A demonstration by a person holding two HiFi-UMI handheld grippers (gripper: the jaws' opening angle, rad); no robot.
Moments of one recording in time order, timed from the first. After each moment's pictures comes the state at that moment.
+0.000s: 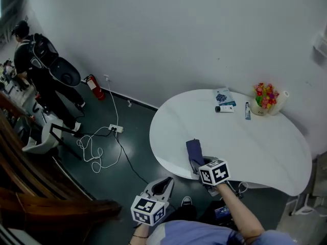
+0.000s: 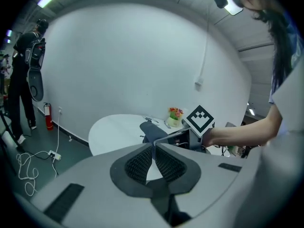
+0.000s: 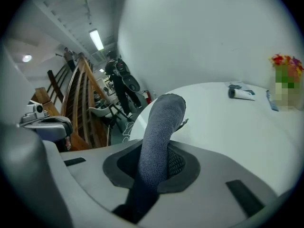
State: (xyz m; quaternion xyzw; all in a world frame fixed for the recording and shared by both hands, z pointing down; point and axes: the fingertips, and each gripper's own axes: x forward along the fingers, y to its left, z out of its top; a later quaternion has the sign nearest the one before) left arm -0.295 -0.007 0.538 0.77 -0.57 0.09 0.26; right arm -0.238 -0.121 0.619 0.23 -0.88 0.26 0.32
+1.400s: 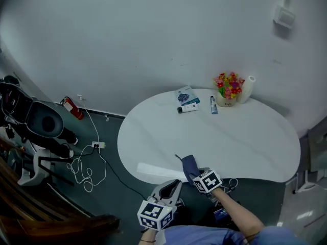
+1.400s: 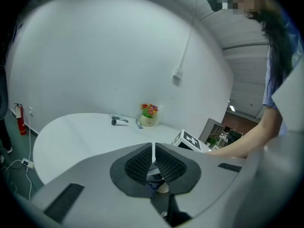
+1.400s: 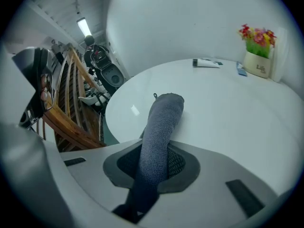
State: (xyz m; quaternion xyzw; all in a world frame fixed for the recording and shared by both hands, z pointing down) left arm -0.136 -0.061 0.518 0.84 -0.48 0.09 0.24; right arm -0.090 -0.110 0.699 0.25 -0.83 0.29 0.39
